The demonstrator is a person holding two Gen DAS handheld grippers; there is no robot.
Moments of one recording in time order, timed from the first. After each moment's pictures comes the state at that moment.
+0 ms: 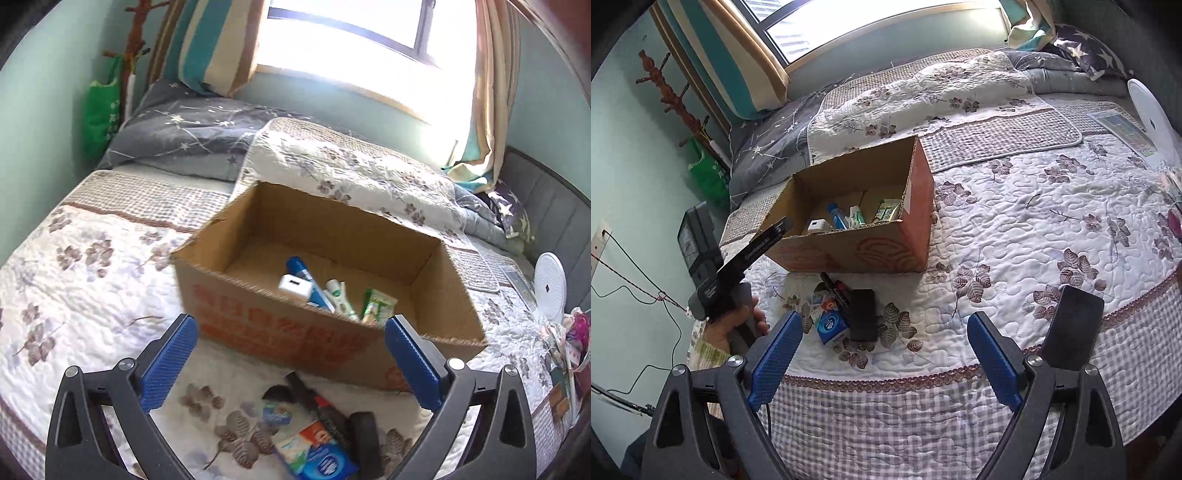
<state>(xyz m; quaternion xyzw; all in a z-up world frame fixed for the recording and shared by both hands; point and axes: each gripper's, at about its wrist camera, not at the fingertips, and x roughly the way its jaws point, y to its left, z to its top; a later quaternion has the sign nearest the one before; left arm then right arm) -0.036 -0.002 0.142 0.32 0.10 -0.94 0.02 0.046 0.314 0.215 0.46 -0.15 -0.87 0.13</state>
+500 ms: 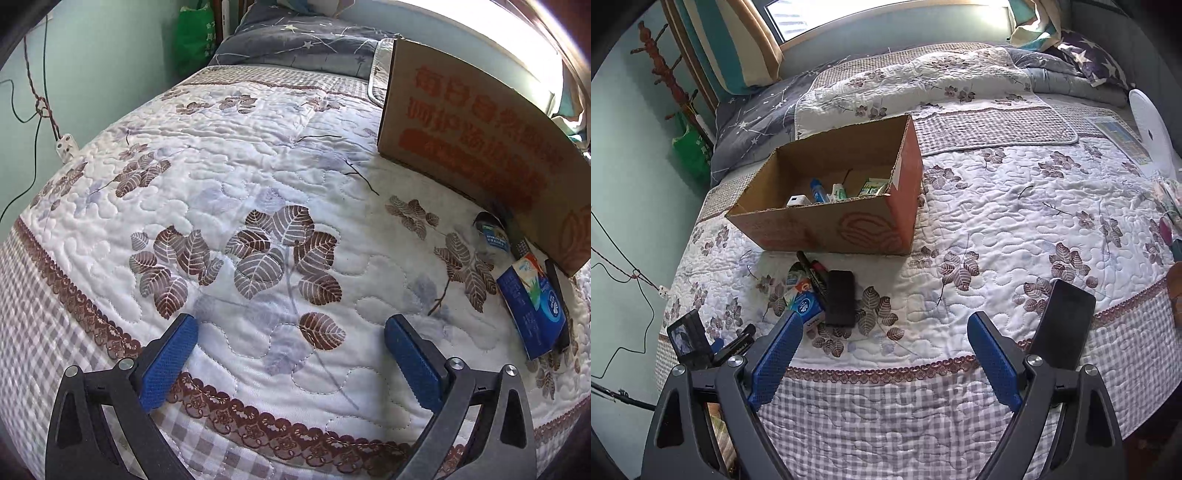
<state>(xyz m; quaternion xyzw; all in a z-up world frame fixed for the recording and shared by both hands) 0.044 -0.082 0.010 0.45 0.07 -0.87 0.18 0.041 0.296 0.185 0.49 -0.10 -0.86 0.10</state>
